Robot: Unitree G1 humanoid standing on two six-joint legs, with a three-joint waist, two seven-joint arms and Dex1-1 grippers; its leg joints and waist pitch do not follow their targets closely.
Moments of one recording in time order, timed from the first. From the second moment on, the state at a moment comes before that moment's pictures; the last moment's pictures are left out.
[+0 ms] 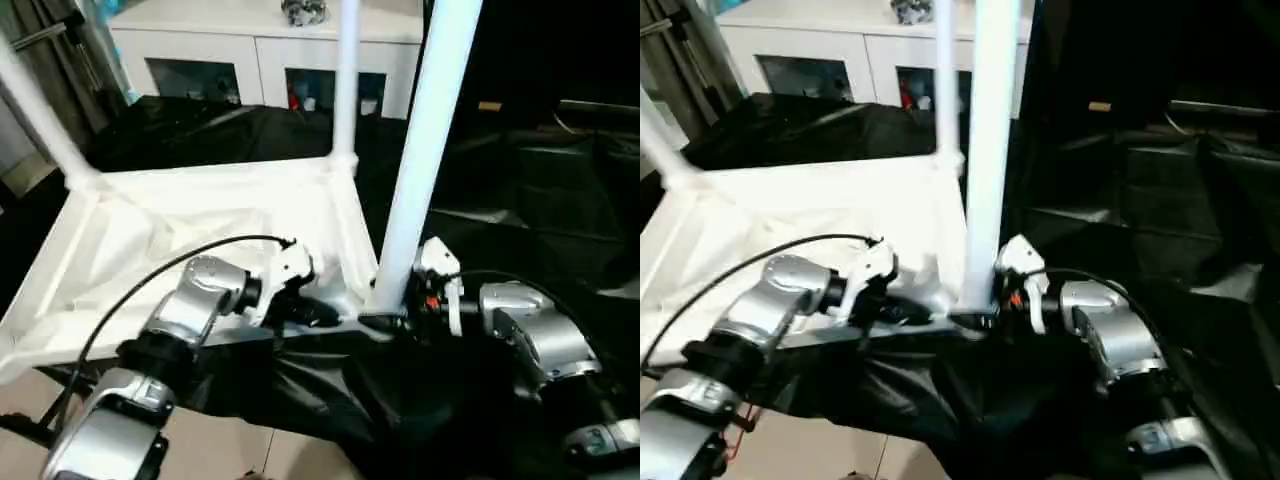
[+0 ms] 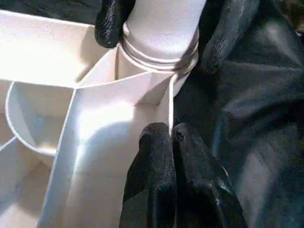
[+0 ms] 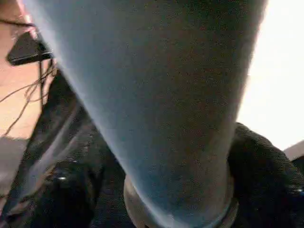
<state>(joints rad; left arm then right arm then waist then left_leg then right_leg) -0.62 0.32 -0.29 0.60 -0.01 0.18 -1.39 -0.43 -0.40 0.21 0.35 0.17 0.33 1.23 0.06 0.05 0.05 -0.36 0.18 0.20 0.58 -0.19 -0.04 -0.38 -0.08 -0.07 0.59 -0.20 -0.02</state>
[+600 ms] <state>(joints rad) -0.58 0.30 -0.25 0.57 -0.01 0.22 -1.26 -0.43 -0.31 0.14 0.42 0.15 0.31 1.06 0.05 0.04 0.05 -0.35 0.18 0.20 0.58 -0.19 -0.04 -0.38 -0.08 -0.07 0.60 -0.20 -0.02</state>
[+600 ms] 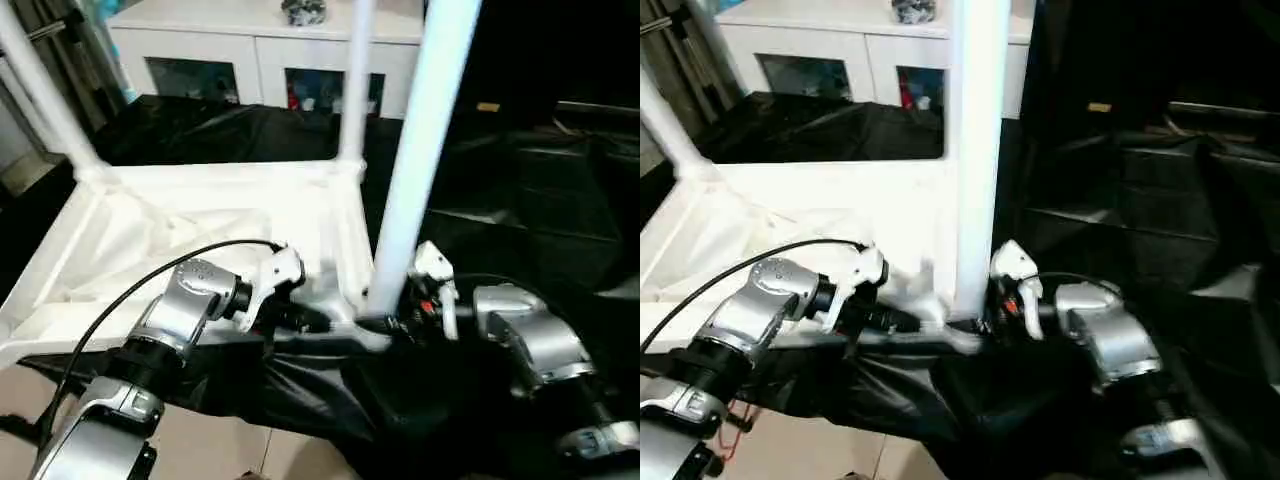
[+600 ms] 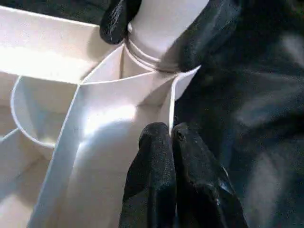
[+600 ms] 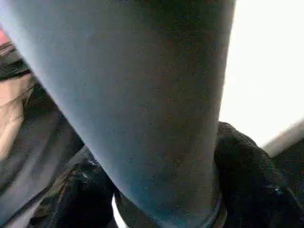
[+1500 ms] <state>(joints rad) -0.63 0.18 -0.21 0.67 0.03 0.17 -1.03 -0.50 -0.20 0.07 0.54 0.08 0.24 0.74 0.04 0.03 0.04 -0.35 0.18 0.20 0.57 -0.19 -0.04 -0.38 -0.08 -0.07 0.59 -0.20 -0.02</state>
